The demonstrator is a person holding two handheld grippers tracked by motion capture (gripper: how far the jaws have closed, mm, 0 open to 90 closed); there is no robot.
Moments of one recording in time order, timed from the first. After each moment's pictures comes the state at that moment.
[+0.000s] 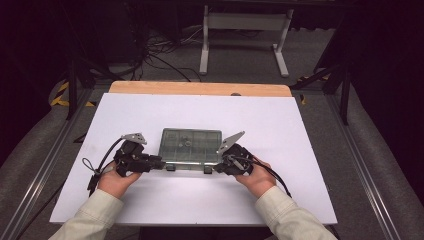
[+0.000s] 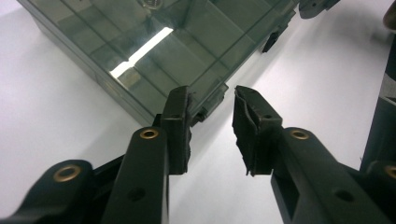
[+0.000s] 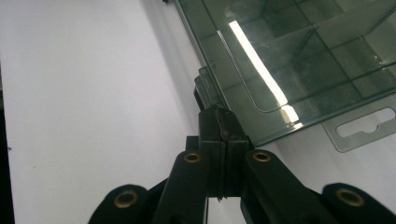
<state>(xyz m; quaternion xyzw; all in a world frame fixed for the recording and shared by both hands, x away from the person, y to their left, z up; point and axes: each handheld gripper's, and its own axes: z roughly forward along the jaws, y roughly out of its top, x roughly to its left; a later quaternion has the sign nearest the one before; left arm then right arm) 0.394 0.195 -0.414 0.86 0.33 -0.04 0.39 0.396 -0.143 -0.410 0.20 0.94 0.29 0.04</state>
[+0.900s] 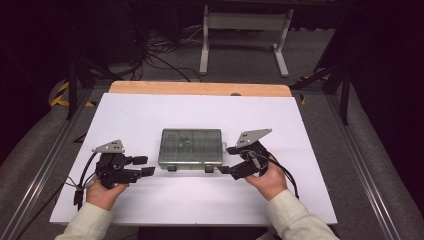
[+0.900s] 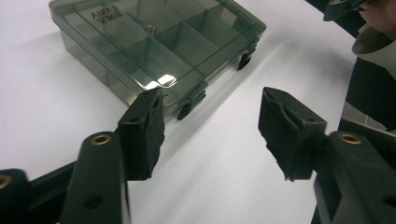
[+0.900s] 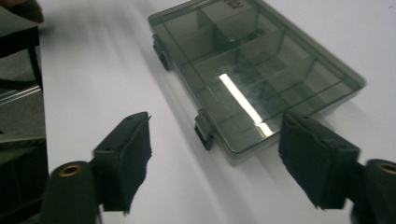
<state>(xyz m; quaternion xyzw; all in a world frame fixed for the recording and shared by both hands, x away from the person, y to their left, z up) 0.355 0.232 -0.407 0.81 0.33 0.00 0.48 0.377 -0.179 -0.374 0.23 0.88 0.40 0.08</state>
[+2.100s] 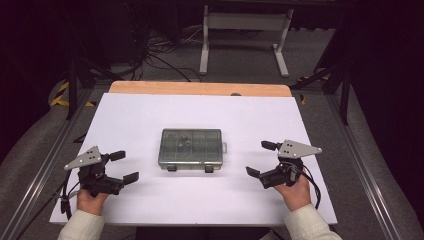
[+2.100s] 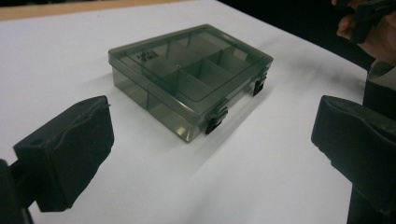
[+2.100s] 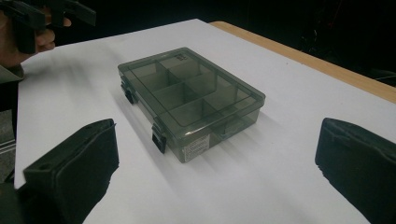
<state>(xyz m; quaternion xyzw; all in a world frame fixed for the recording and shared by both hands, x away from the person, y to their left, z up) 0.336 0.270 -0.425 0.75 0.30 0.10 0.57 0.345 -0.259 -0.384 0.25 0.79 0.53 0.18</state>
